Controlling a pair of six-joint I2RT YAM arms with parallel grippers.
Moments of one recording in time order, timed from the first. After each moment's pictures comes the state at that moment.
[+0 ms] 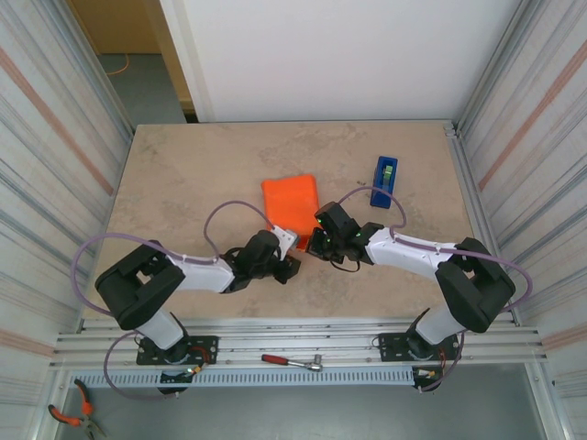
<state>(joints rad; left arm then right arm) -0.86 1.59 0.55 0.34 0.10 -0.29 0.77 1.50 0.82 -0.27 -0.11 1.04</state>
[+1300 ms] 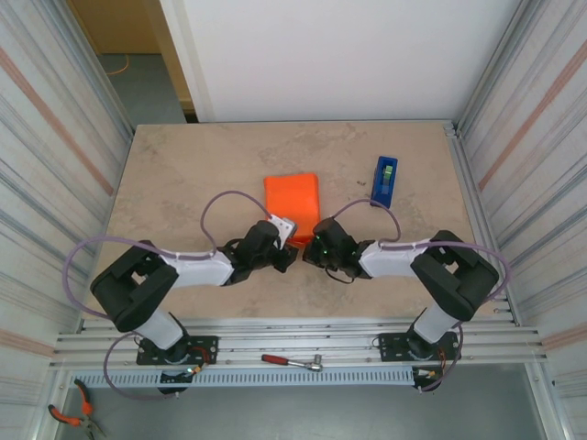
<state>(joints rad) -0.82 1.54 0.61 0.25 0.03 -0.26 0.81 1.62 0.67 0.13 -0.02 1.05</state>
